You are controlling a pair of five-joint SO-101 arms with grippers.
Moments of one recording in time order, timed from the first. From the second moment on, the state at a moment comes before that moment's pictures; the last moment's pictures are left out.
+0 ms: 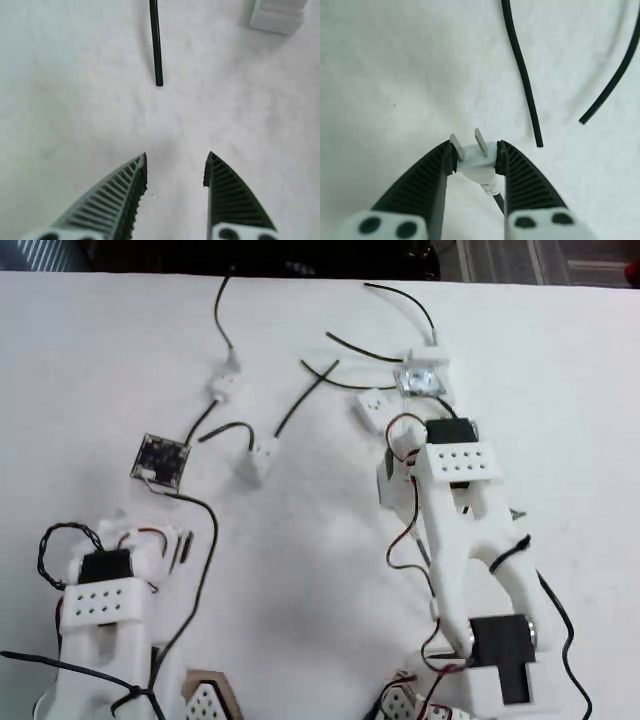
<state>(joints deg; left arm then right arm) -14.5 -52.4 74.1 49.3 -23.0 -9.0 -9.3 20.7 77.0 2.3</state>
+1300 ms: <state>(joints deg) -14.5 -52.4 74.1 49.3 -23.0 3.9 -20.9 40.3 49.5 -34.5</state>
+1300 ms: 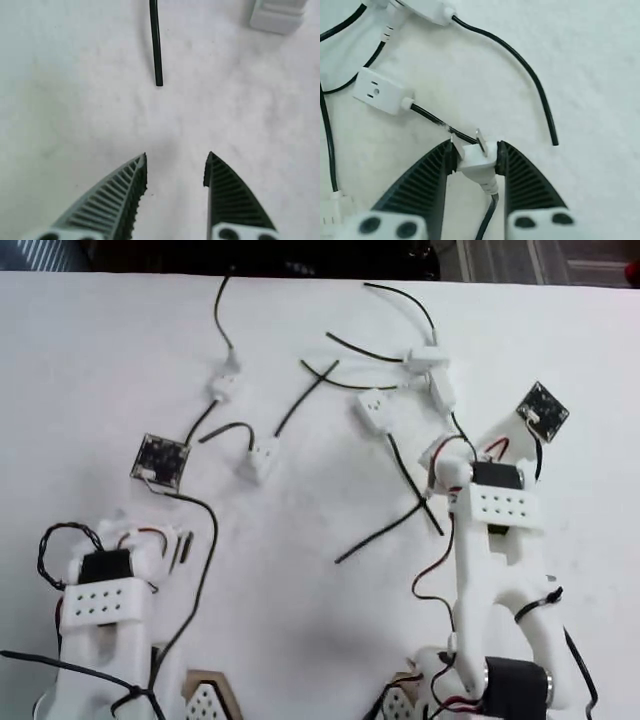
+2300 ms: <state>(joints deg) -14.5 -52.4 74.1 49.3 -23.0 8.6 -40.3 42.5 74.4 62.5</state>
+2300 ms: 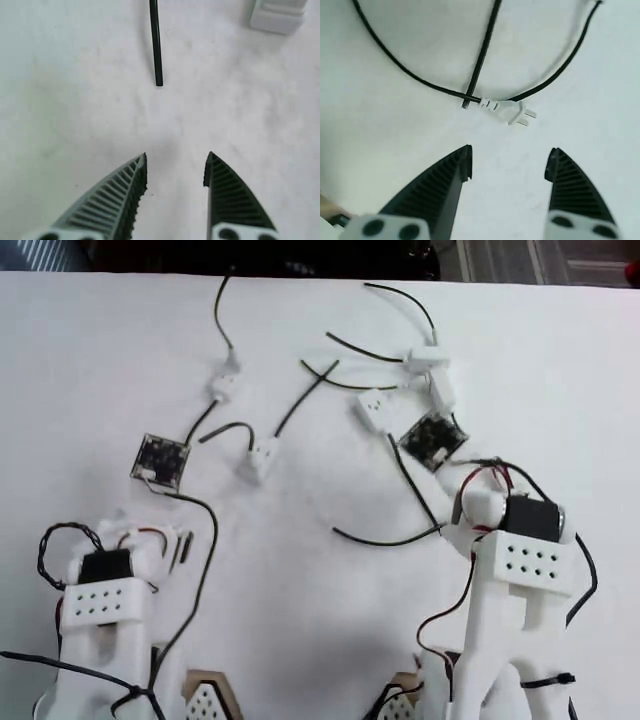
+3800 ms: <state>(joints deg) -14.5 -52.4 74.1 49.3 -23.0 12.8 5.9 30.5 54.7 92.1</state>
